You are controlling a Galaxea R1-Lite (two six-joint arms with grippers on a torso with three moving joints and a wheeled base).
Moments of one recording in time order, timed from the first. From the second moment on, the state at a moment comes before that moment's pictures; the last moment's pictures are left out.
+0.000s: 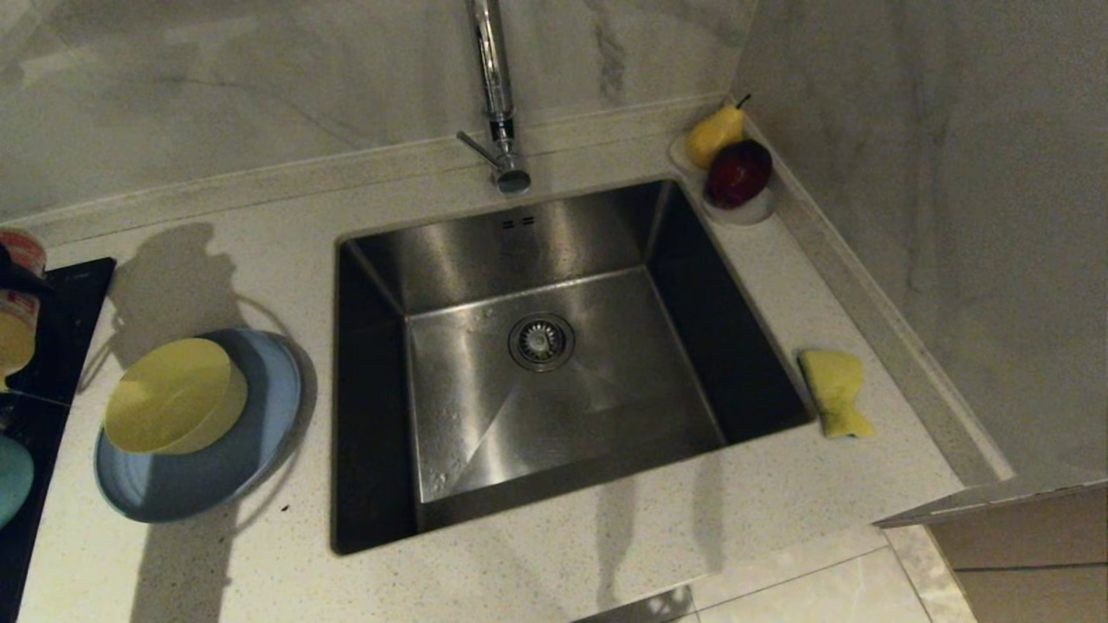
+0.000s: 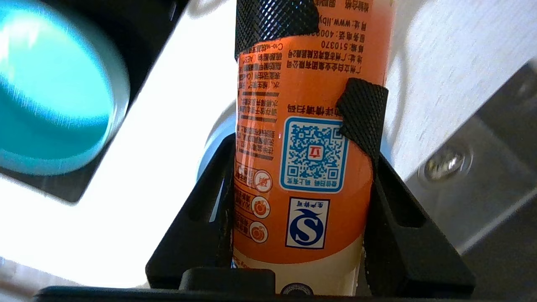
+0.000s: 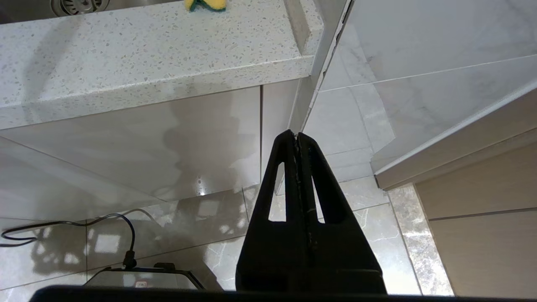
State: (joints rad) left arm 0.56 1.69 -1.87 0.94 -0.25 -0.46; right arm 0.01 0.00 -0.01 0.02 0.00 0.00
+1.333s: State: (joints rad) left arm 0.57 1.56 -1.88 1.29 -0.70 -0.49; right arm 0.01 0.00 -0.01 0.02 0.00 0.00
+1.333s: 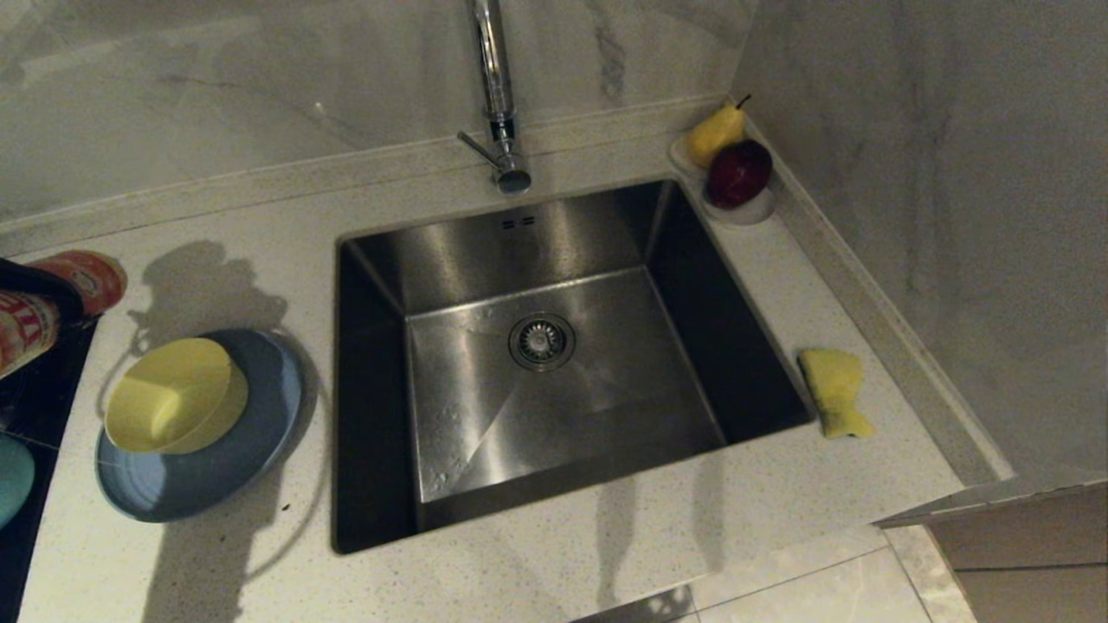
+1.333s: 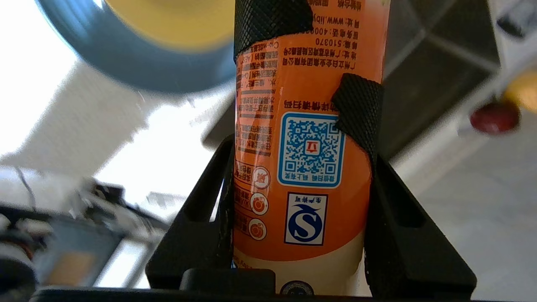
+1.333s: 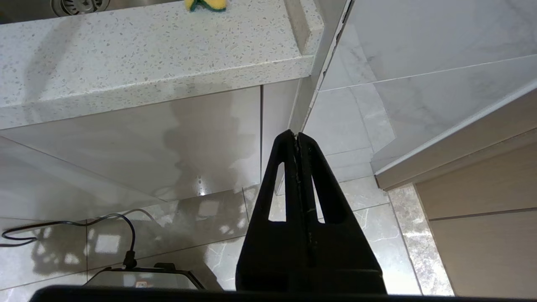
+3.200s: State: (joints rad) left arm 0.30 1.59 -1.65 1.52 -0.87 -0.48; right arm 0.01 0.00 -0.01 0.02 0.00 0.00
